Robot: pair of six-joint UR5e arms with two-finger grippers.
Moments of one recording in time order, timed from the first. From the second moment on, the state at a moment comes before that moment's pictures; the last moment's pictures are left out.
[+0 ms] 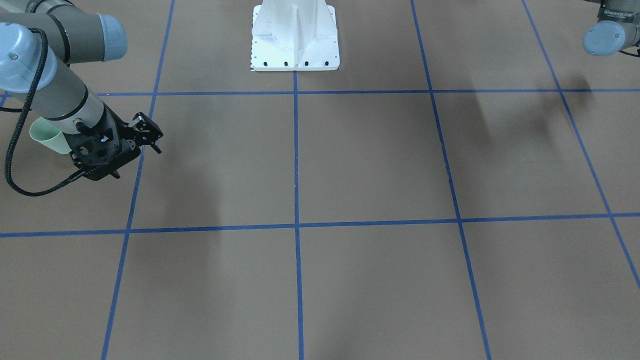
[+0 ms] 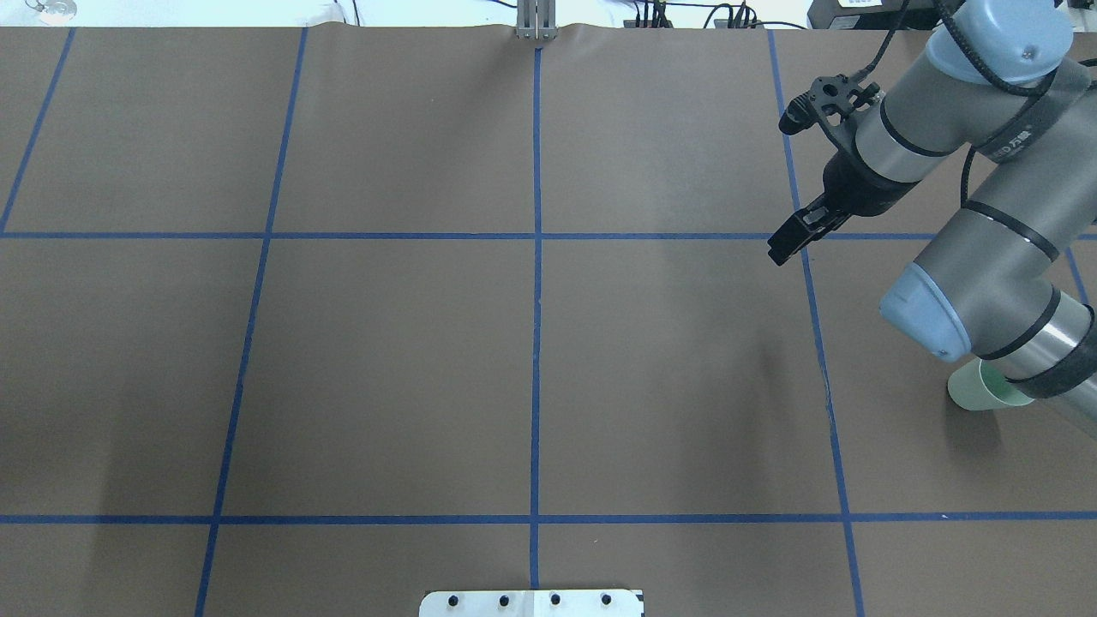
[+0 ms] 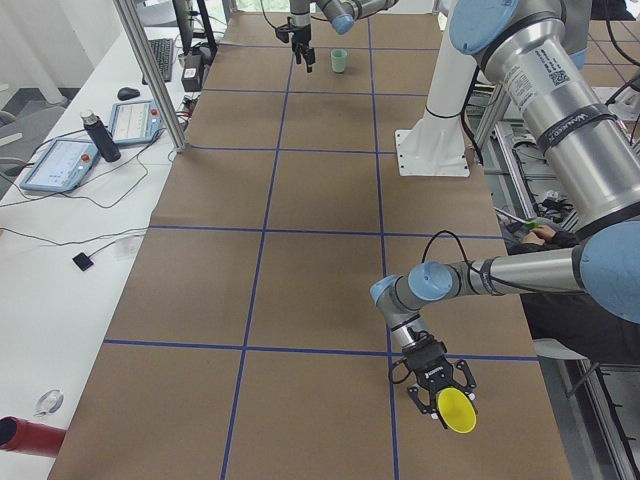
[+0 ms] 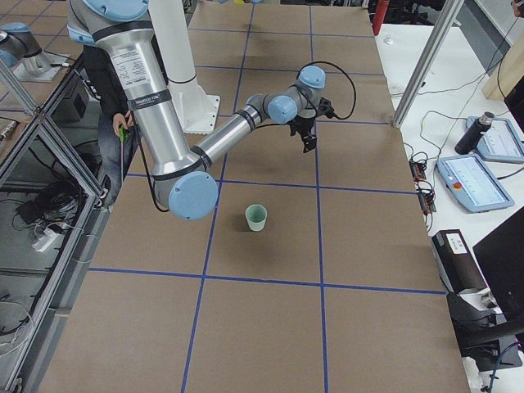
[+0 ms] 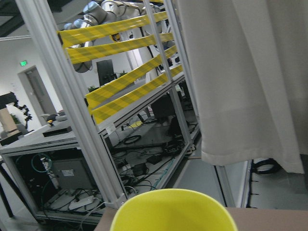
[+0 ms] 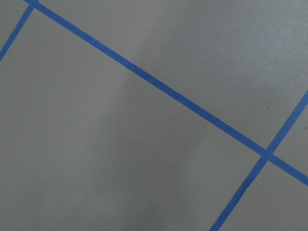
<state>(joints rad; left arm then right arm) -0.69 -1.06 -1.88 -1.22 -1.64 -2.33 0.91 -1.20 1.84 -1.61 2.23 0.29</state>
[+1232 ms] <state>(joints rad) -0.88 -1.60 -1.87 -1.56 -1.27 -1.63 0.98 -1.22 1.87 -1.61 2.20 0.30</state>
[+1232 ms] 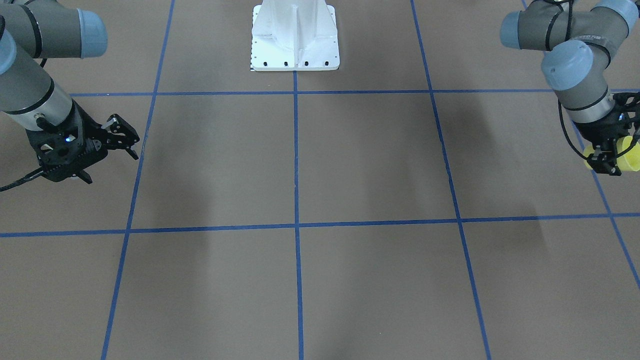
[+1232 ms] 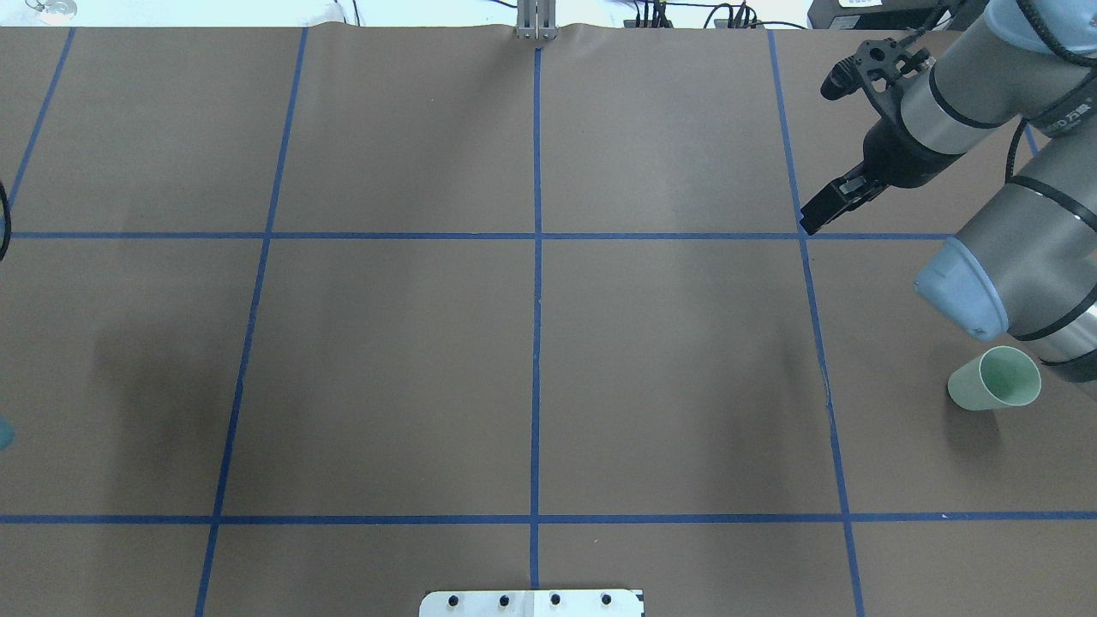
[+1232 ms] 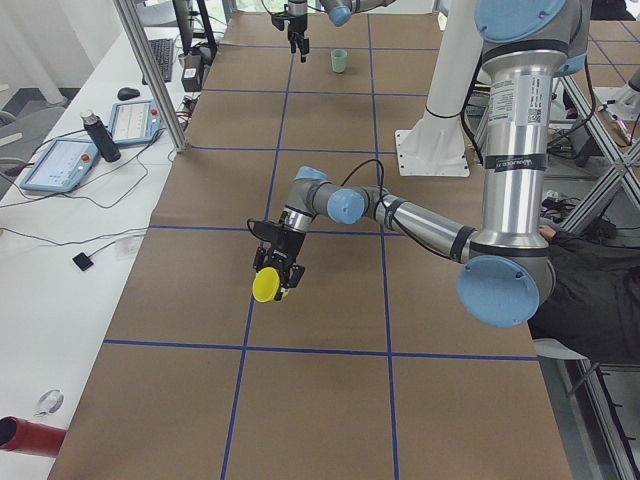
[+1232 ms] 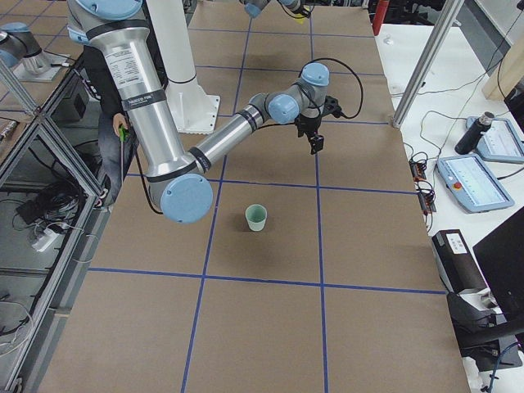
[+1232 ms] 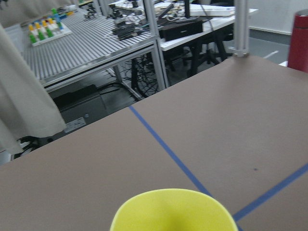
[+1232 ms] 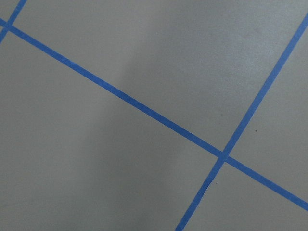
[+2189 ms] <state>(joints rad) -0.69 -1.84 -1.85 -1.94 -1.19 -1.33 1.05 -1.26 1.88 -1.62 2.20 0.39</state>
